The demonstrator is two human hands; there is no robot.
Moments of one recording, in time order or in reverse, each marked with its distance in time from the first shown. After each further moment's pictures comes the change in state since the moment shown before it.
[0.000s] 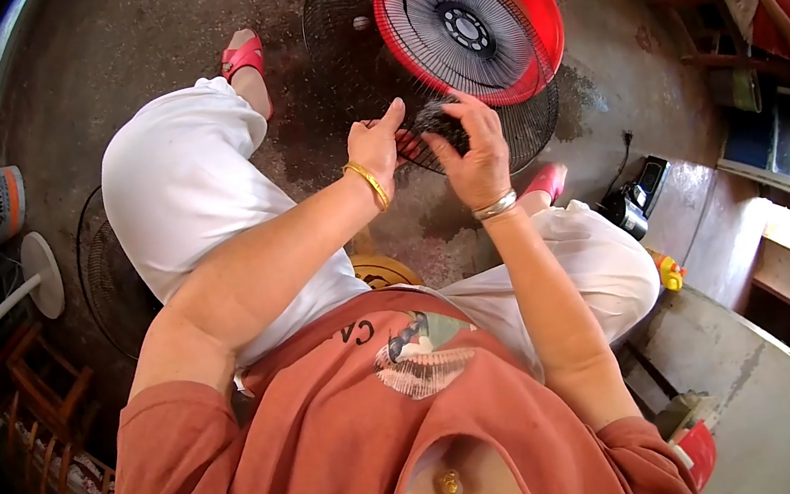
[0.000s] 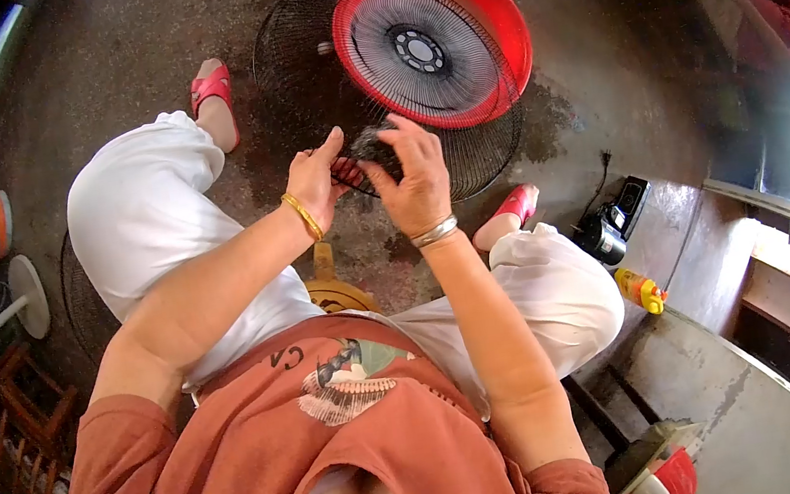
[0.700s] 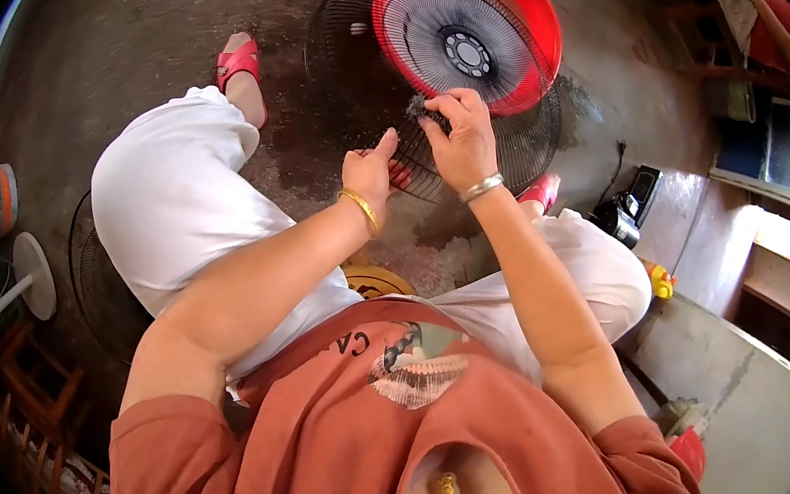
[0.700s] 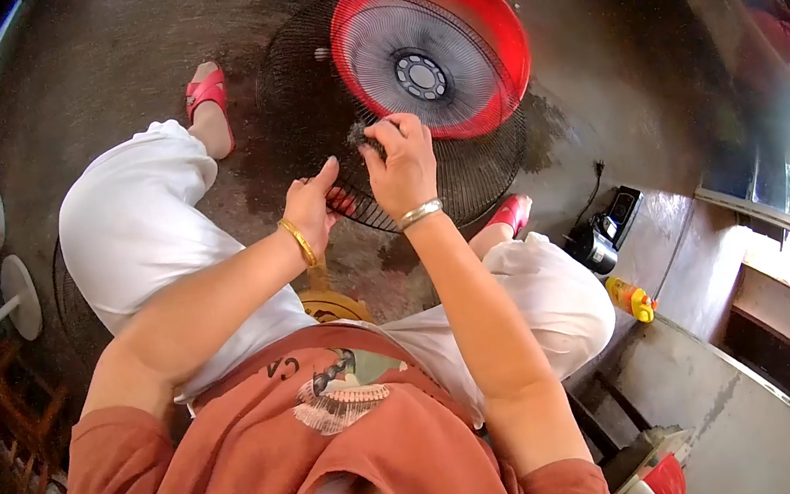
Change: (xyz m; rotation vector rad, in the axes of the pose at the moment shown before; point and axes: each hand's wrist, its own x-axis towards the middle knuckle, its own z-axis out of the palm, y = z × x) left_hand 0.002 -0.014 -0.015 -0.006 0.055 -0.087; right_hand 0.028 0.024 0.024 -0.016 -0.058 0.113
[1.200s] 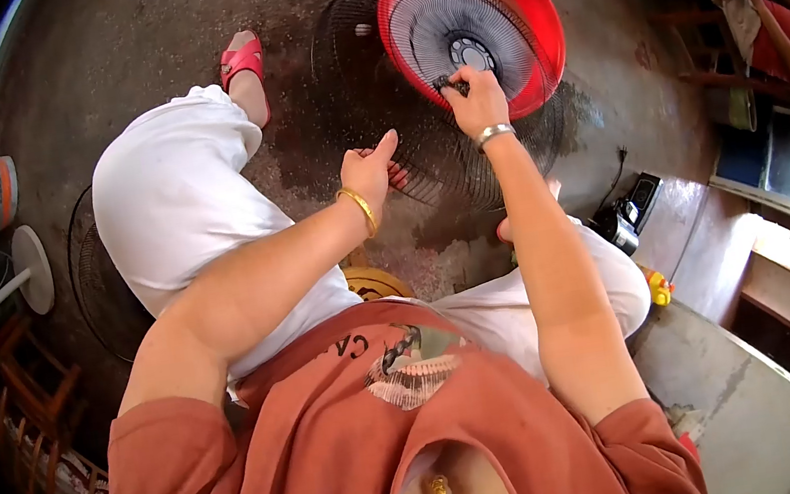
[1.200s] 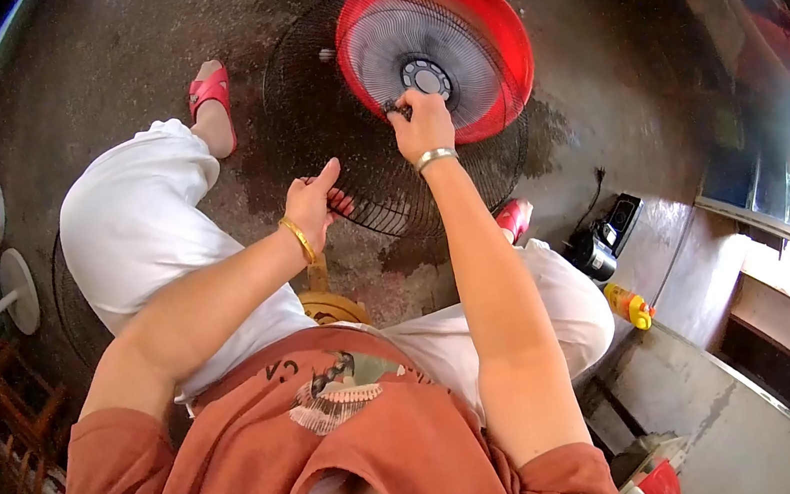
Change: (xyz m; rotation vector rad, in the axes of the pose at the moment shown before) left_hand 0.001 0.005 0.000 0.089 0.052 0.032; right_hand 0.050 0.058 0.009 -0.234 -0.176 0.245
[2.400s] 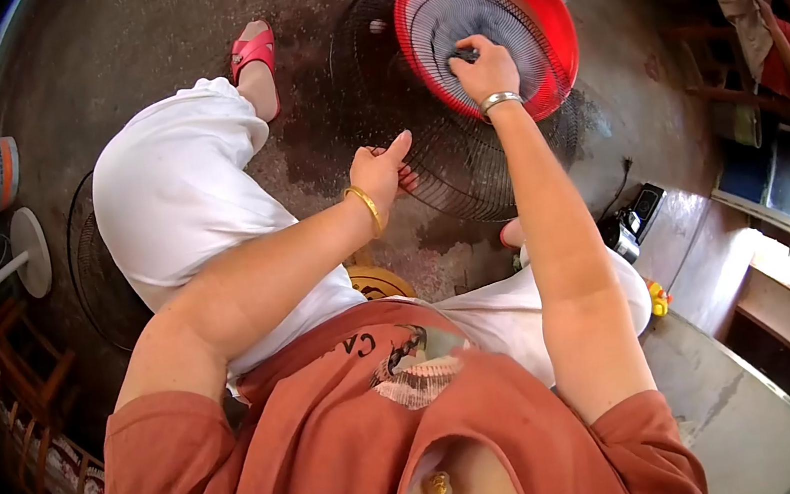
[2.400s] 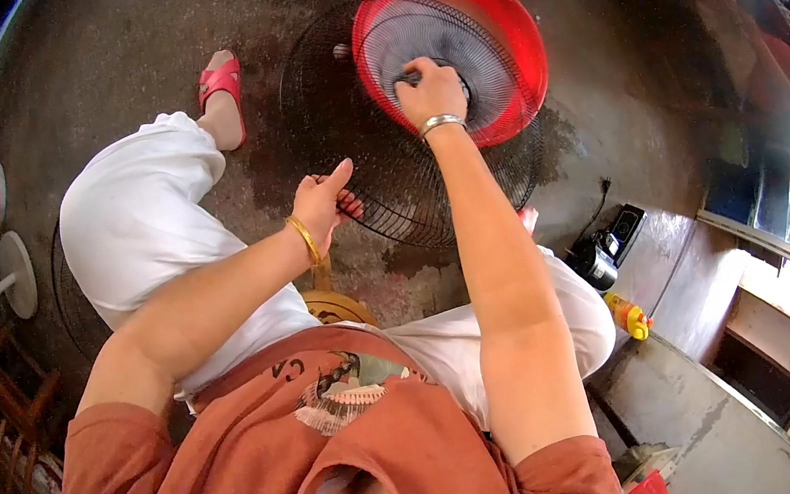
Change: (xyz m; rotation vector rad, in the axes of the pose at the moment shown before) left_hand -0.006 0.006 -0.002 0.034 -0.016 -0.035; right_hand 0.050 -0.027 -0.003 -0.093 -0.046 0.048
